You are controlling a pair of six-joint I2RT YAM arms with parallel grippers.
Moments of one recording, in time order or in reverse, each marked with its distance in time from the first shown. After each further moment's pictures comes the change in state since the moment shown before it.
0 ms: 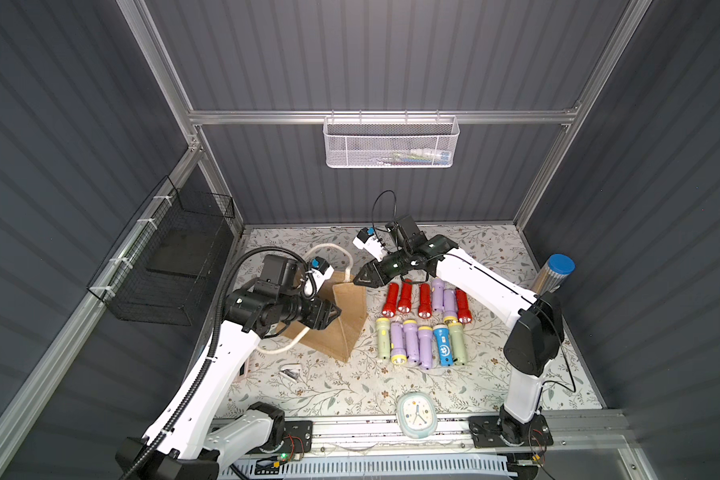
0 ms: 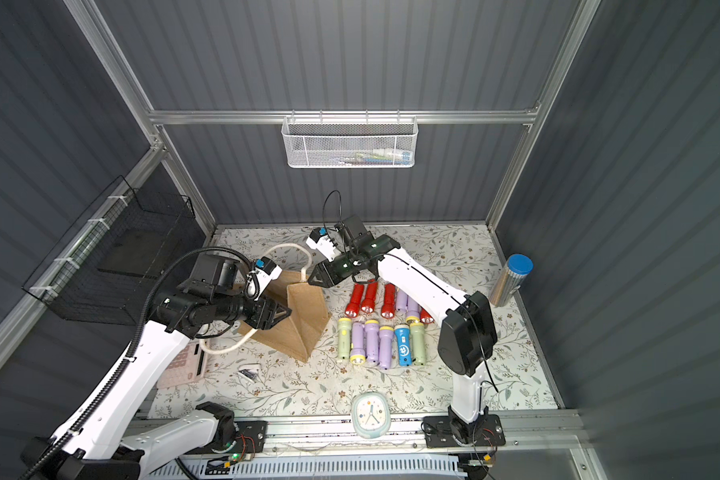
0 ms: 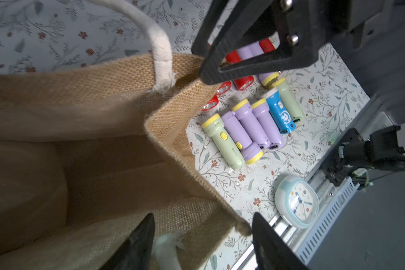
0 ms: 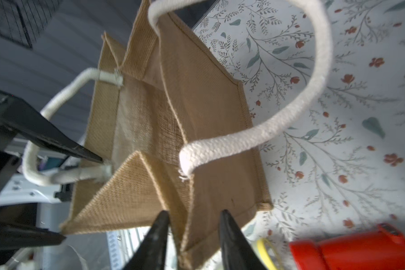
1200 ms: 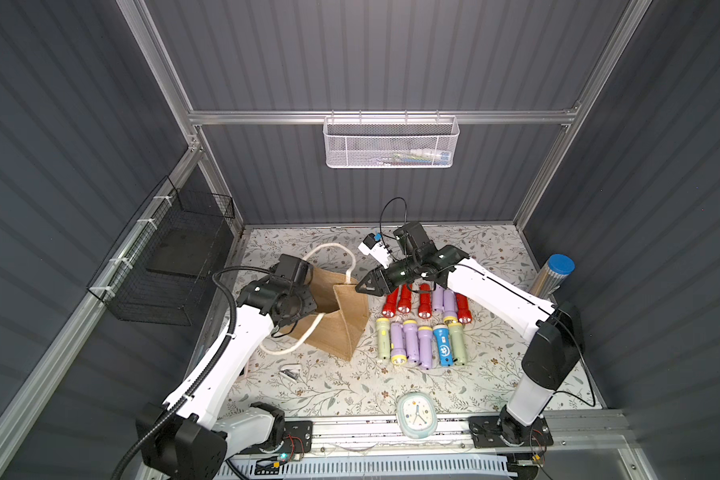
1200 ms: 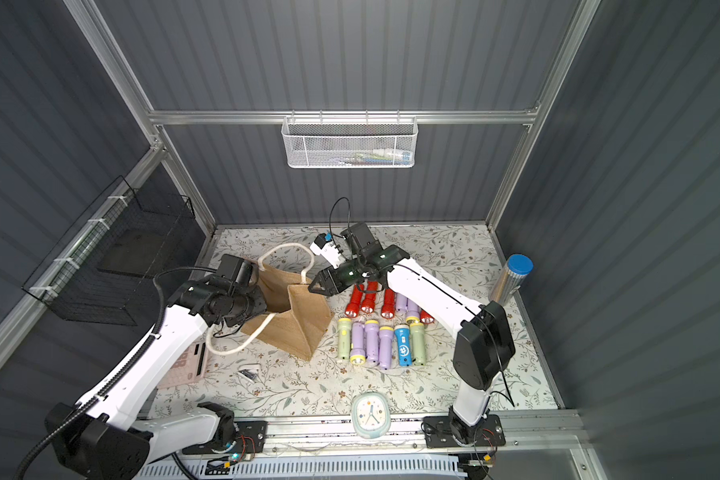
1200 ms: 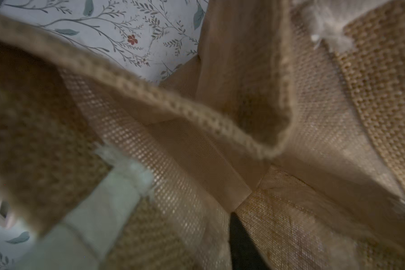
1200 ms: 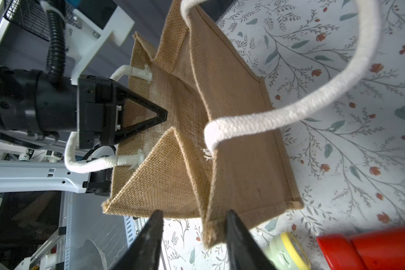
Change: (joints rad) left arm 0.000 0.159 -0.042 -0.030 -0.475 -0.803; right arm 0.009 -0.148 -0.187 0.103 -0.042 0.049
